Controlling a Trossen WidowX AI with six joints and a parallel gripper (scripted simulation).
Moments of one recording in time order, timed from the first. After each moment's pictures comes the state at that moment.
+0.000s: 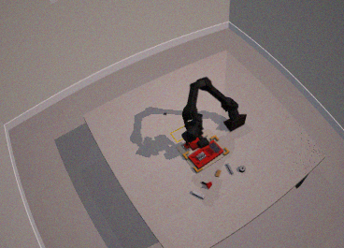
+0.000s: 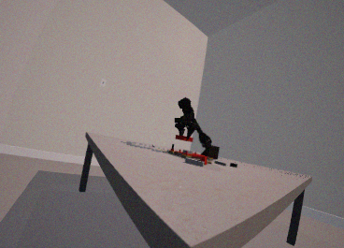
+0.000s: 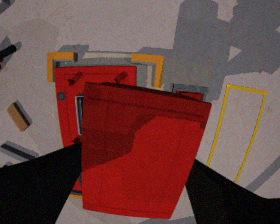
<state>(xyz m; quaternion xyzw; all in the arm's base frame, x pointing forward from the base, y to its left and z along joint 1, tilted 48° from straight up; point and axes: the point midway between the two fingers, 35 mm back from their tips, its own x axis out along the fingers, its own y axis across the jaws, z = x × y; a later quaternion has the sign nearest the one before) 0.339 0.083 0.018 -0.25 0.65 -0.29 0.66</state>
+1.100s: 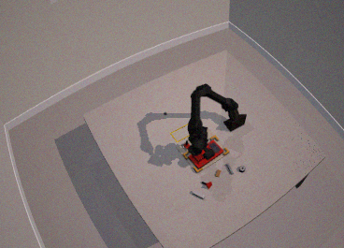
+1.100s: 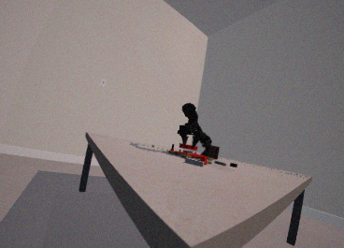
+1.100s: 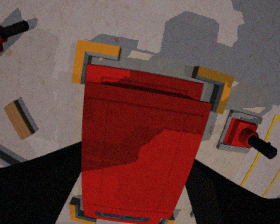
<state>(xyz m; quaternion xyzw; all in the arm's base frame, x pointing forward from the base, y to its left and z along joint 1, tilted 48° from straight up) 0.342 0.088 -0.057 -0.30 0.66 -0.25 0.64</state>
